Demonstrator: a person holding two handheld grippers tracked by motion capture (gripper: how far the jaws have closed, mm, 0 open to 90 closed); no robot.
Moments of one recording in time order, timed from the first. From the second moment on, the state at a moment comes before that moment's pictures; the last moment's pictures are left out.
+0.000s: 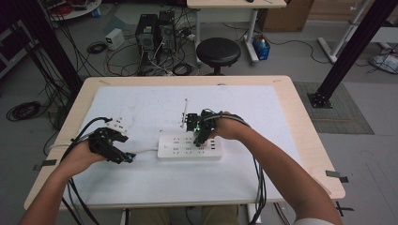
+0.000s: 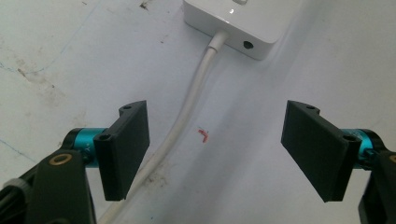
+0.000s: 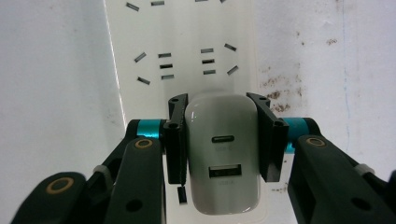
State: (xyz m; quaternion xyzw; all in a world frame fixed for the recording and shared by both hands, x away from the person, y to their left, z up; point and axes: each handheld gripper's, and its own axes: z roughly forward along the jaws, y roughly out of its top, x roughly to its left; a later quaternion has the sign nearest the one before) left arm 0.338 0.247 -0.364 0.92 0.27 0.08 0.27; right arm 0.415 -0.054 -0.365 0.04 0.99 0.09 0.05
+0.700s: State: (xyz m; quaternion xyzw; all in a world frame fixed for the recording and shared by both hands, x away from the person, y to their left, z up) left arm 0.340 0.248 -0.346 0.92 0.26 0.10 0.28; right arm 0.413 -0.121 -0.300 0.22 0.96 0.15 0.10
